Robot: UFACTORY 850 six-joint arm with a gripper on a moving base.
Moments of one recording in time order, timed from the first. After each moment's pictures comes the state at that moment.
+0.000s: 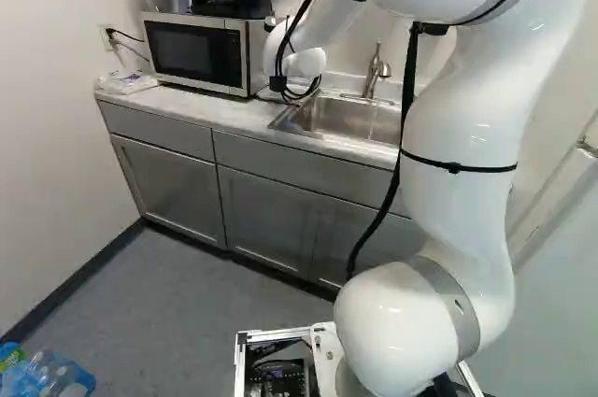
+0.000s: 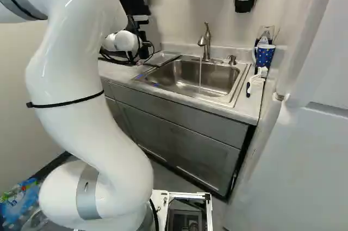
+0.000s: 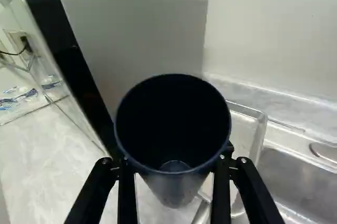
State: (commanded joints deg) arm 10.4 -16.0 -65.1 2.1 27.3 0.0
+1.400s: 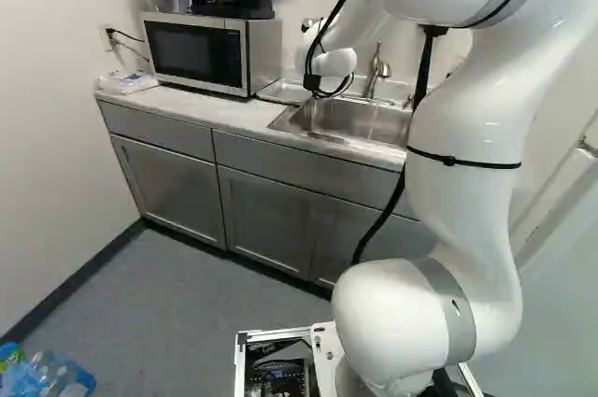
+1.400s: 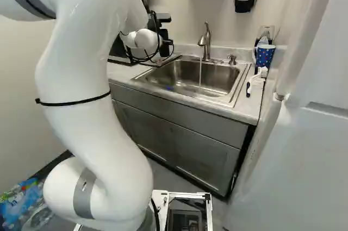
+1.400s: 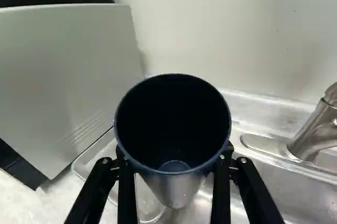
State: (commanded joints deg) arm 0.0 -16.7 -65.8 2.1 27.2 0.0
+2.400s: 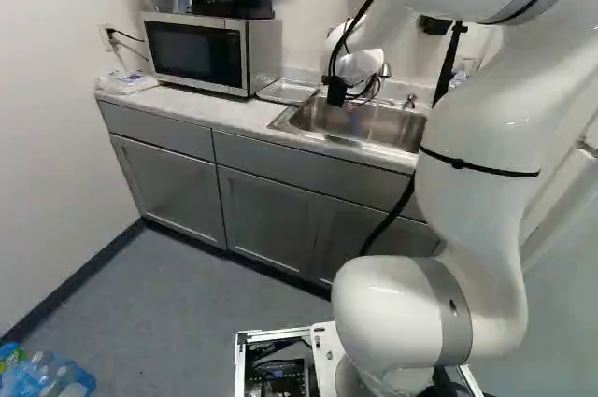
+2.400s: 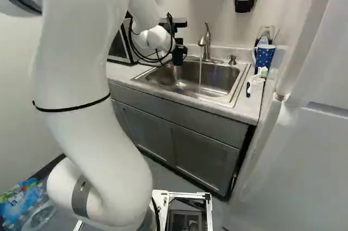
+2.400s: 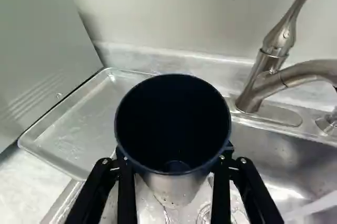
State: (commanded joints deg) arm -7.4 -12.8 -61.4 2.1 14.9 0.0
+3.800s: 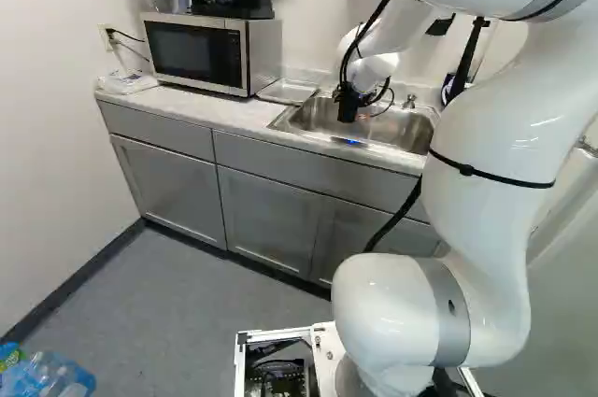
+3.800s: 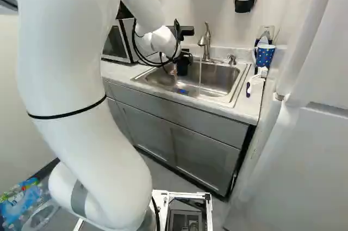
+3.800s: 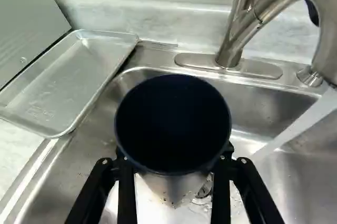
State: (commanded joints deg) arm -10.5 -10.2 -56.5 2.1 8.9 0.0
